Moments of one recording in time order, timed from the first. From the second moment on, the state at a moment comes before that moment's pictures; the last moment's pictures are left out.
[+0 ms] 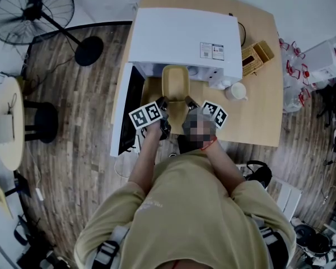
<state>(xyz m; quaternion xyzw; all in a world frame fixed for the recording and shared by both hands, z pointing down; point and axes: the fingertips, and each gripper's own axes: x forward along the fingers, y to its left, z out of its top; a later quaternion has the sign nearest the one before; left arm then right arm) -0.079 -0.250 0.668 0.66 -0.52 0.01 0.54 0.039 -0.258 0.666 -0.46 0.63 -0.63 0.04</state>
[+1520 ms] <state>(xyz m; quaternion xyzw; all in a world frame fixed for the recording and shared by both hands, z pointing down) -0.089 -0.319 0.665 0.64 -0.52 -0.03 0.56 0.031 -0.333 0.661 -0.45 0.65 -0.61 0.08</state>
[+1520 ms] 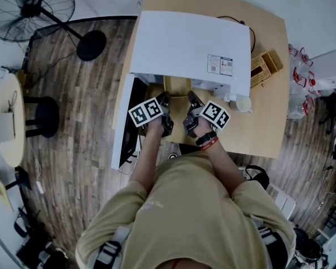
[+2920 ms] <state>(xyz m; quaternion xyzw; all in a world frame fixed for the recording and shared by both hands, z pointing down) -0.086 -0.373 0.668 0.65 -0.53 -0.05 0.53 0.035 -0.383 0.662 -0.46 0.67 -0.58 0.08</state>
